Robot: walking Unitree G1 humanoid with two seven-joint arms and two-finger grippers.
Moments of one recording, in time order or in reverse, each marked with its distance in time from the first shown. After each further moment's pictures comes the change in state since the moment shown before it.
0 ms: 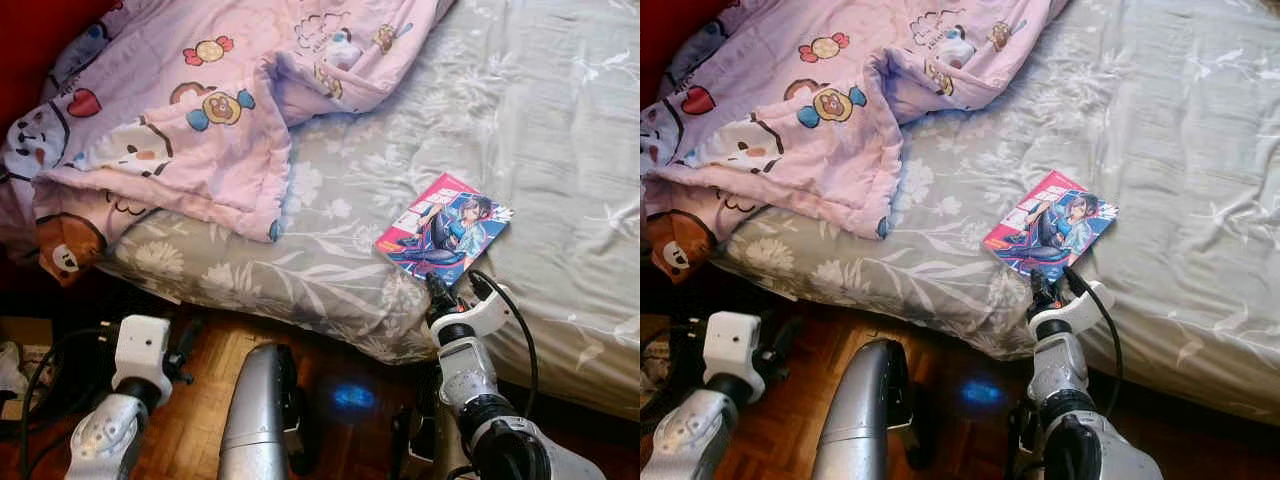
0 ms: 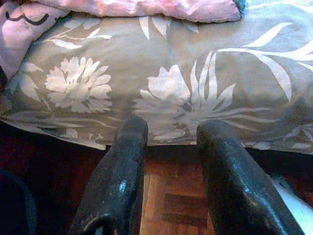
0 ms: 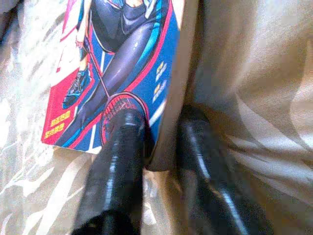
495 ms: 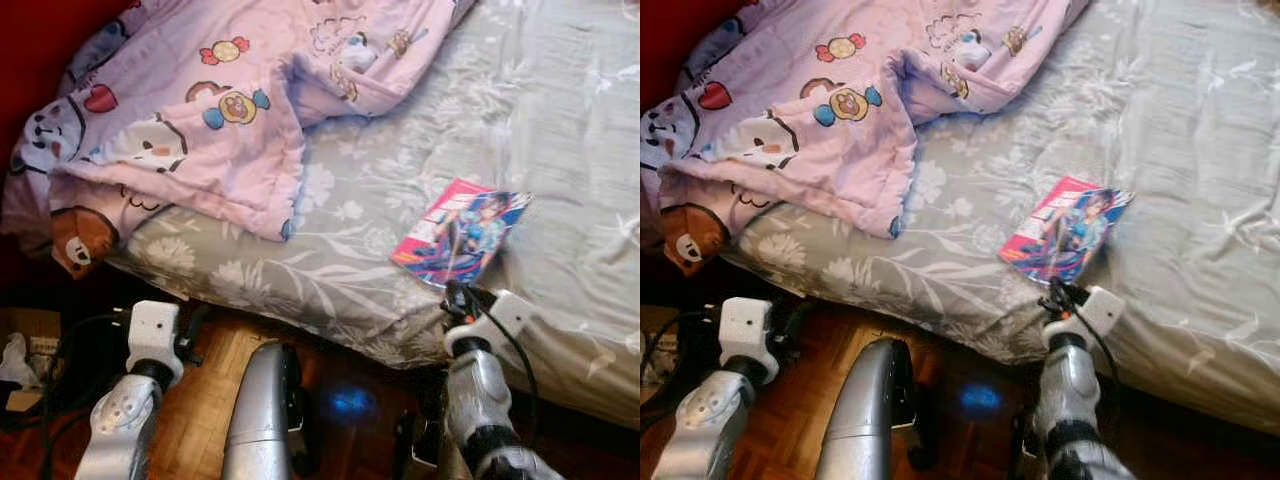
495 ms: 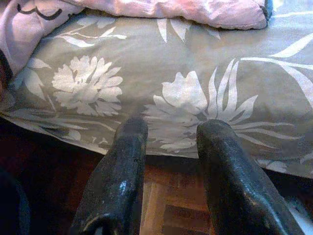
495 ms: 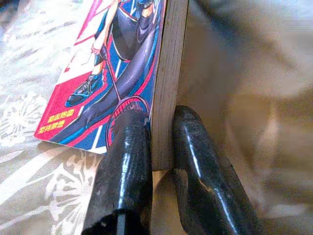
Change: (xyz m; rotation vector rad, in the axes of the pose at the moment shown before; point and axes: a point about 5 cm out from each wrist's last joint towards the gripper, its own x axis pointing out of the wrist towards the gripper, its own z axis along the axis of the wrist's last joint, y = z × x) left arm 0.026 -0.004 -0.001 -0.035 -0.024 0.019; right arm -0.020 -0.019 0.013 -0.375 -0.154 -0.081
